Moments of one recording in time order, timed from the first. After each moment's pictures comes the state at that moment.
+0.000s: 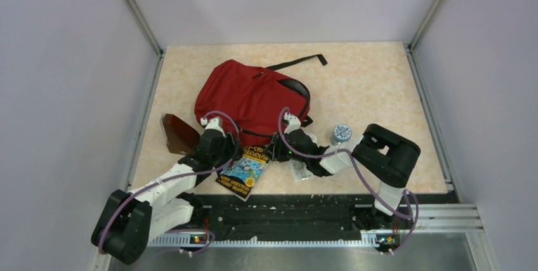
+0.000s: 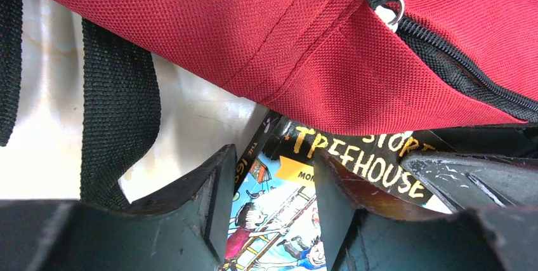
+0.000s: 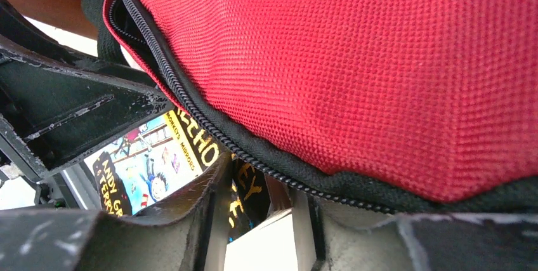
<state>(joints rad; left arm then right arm) -0.44 1.03 0.30 0.00 -0.01 -0.68 0.98 1.78 0.64 0.67 0.06 0.75</state>
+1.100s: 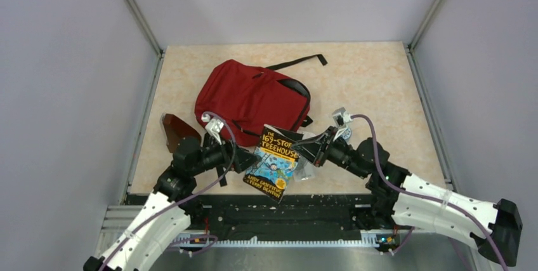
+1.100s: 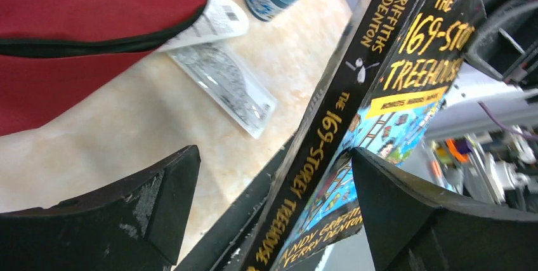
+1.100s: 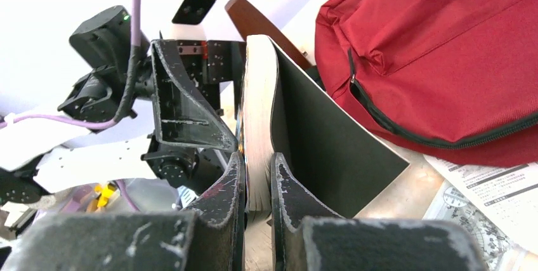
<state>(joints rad) -0.45 0.46 0.35 -0.14 0.53 -0.65 1.01 0.70 0.44 0.29 0.01 0.60</state>
